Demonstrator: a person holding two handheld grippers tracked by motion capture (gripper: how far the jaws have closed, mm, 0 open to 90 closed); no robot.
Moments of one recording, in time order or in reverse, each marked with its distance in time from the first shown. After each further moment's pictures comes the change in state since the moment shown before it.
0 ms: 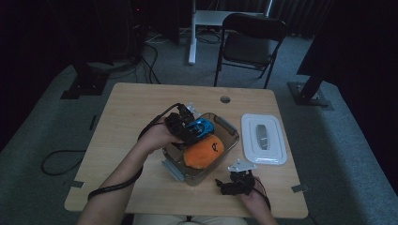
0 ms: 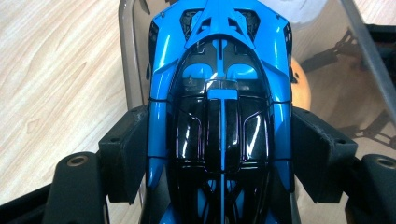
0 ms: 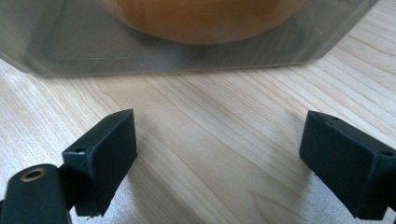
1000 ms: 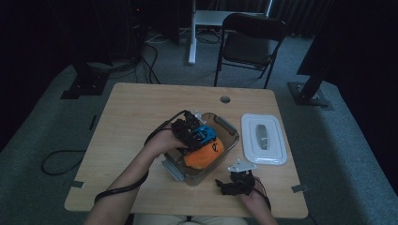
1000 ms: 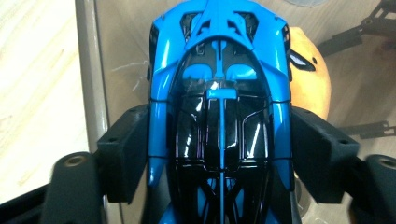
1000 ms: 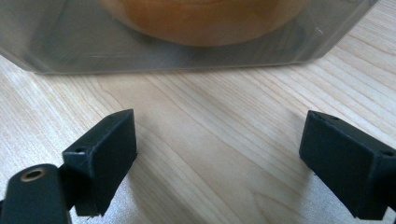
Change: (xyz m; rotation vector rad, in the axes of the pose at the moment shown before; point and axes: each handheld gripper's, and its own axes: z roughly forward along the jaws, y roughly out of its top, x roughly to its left) left arm -0.008 -0.001 0.023 0.029 0.001 0.021; right arm 0.000 0.000 0.000 0.000 0.004 -0.002
